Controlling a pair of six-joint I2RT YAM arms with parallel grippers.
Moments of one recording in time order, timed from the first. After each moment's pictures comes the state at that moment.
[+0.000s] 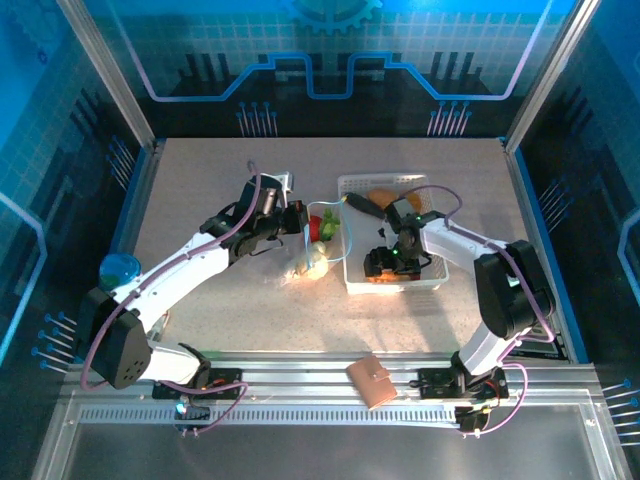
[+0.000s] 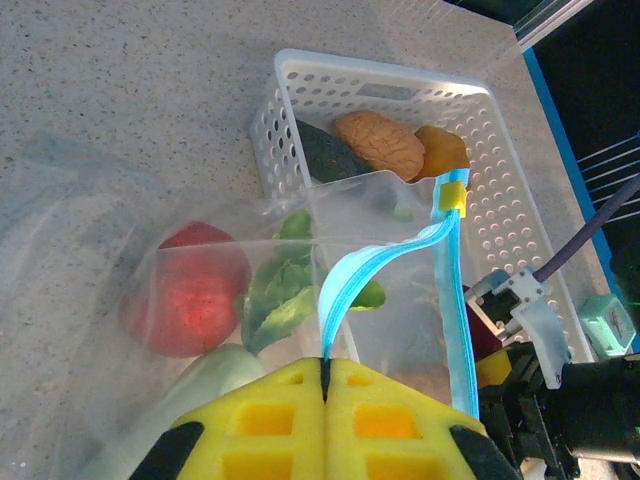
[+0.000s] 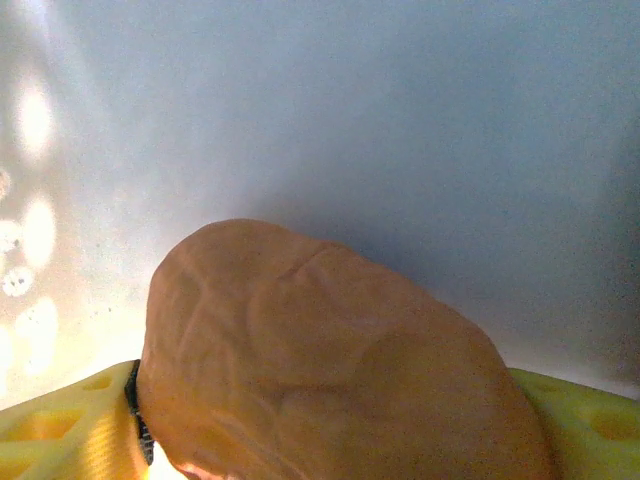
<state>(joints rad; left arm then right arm) -0.52 1.38 1.07 -0.32 0.09 -0.61 0.39 1.66 1.02 -0.76 -0.21 0.31</state>
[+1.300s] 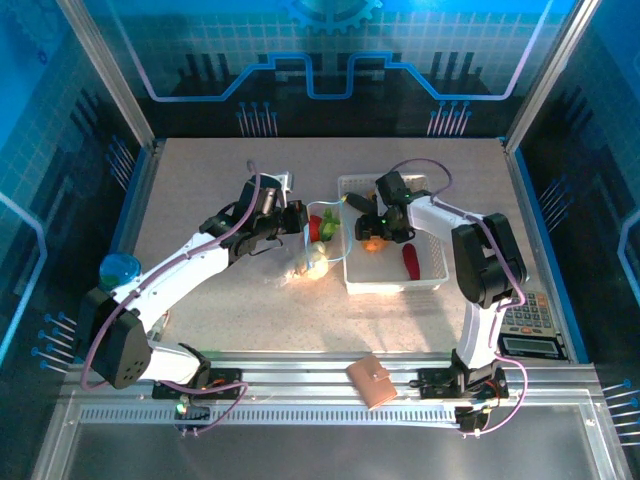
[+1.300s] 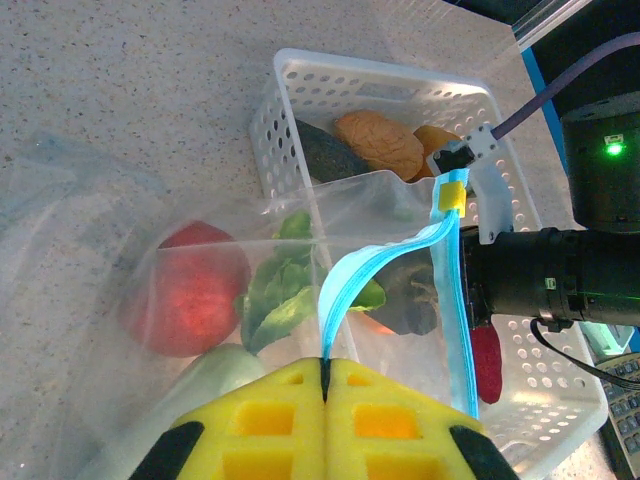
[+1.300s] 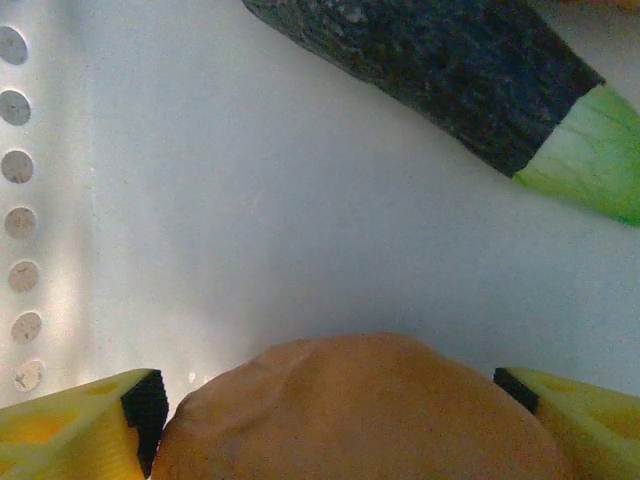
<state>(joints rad) -0.51 1.38 1.07 -0.32 0.10 -0.61 0.35 1.91 1.27 -0.56 -0.12 0.32</state>
